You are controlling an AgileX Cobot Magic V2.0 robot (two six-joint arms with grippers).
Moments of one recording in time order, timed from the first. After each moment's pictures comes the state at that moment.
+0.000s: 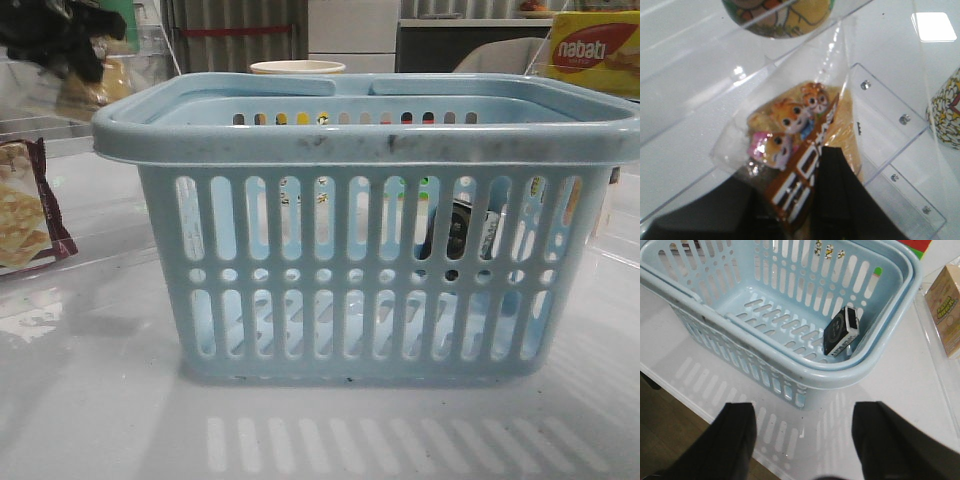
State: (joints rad) left arm -0.10 1.95 -1.71 -0.12 0.50 0.10; right arm 0.49 0.62 -0.72 0.02 0.73 -0.06
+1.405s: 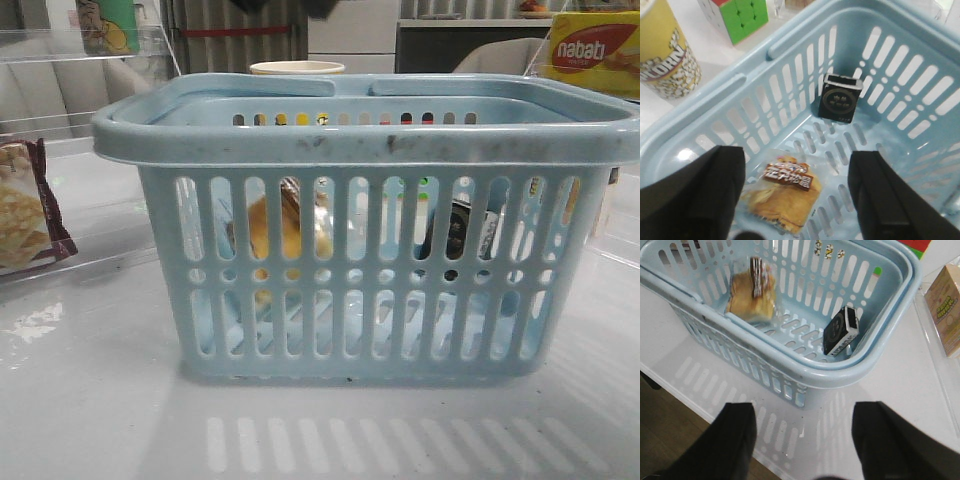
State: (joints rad) left arm -0.64 1.52 -1.47 -0.20 0.75 0.29; right arm 0.49 0.62 -0.72 0.02 0.73 -0.06
